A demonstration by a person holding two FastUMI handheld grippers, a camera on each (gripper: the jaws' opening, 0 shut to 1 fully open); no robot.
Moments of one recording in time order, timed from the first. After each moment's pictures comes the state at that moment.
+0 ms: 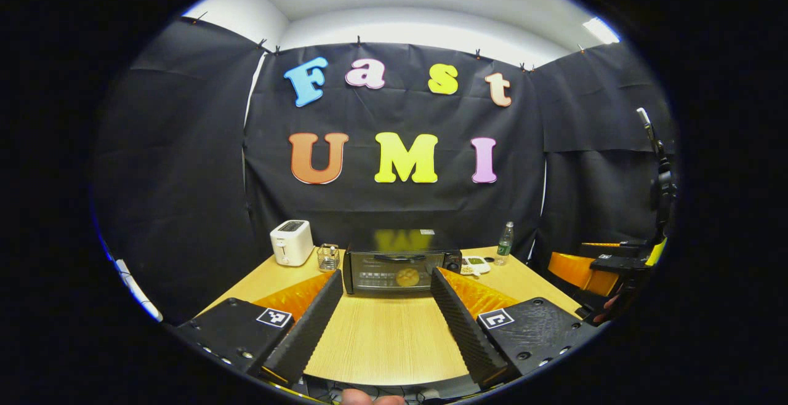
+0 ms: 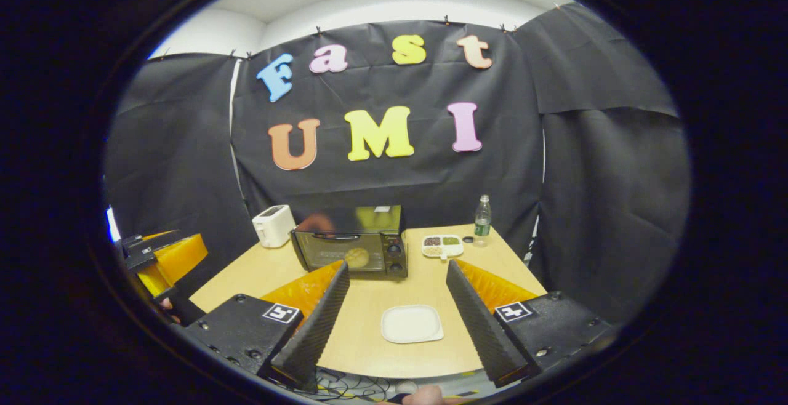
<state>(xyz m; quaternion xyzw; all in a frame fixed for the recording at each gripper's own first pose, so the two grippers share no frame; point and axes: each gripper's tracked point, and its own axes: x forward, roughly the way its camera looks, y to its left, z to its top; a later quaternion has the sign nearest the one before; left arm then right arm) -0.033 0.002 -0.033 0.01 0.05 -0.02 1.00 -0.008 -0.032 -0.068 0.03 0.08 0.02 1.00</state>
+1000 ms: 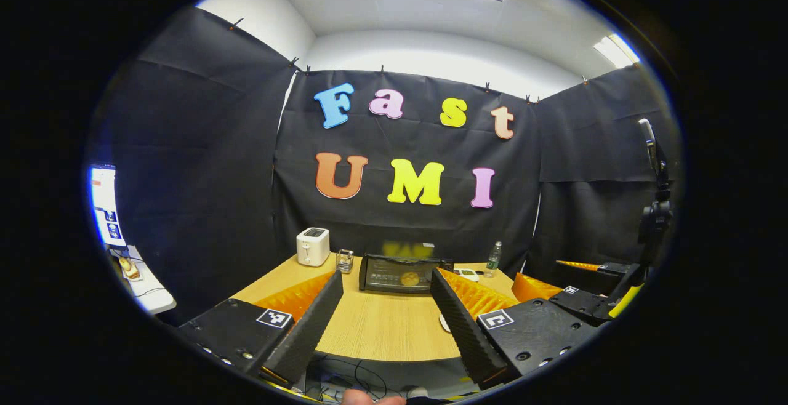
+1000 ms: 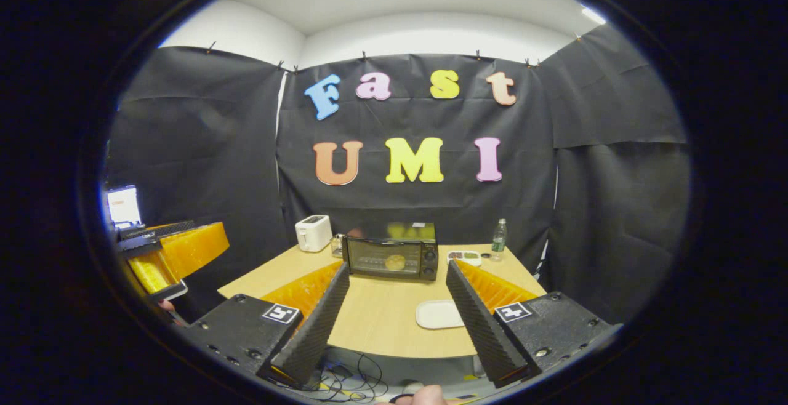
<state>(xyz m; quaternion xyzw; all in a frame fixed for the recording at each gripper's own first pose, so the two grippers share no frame) -0.160 0.022 -0.001 -0.03 0.01 0.01 1.00 -0.132 0.039 -0.054 -0.01 0.02 0.07 1.00</state>
